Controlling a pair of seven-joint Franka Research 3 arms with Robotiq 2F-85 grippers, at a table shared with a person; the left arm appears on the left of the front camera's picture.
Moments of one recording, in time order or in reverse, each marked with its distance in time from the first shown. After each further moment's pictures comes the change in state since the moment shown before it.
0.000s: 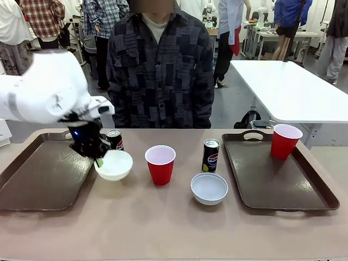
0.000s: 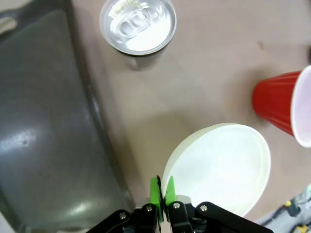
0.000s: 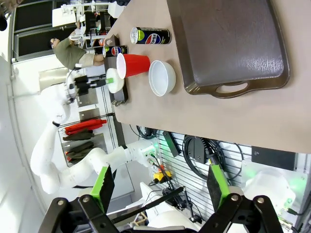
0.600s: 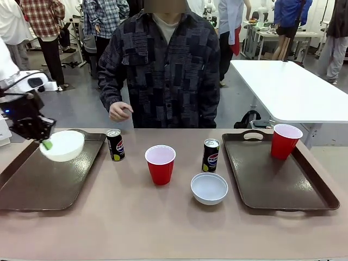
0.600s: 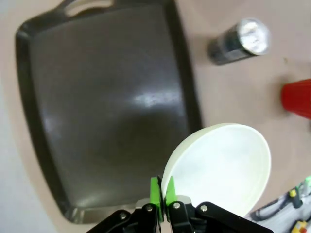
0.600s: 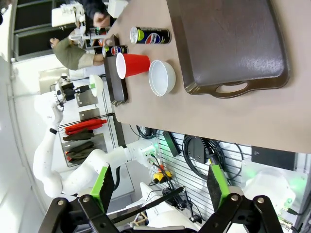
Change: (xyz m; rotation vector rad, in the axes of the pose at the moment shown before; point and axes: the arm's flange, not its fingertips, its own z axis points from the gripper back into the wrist) left arm -0.024 0.141 0.060 -0.020 -0.032 0.084; right arm 0.000 0.000 0.000 0.000 0.000 -0.001
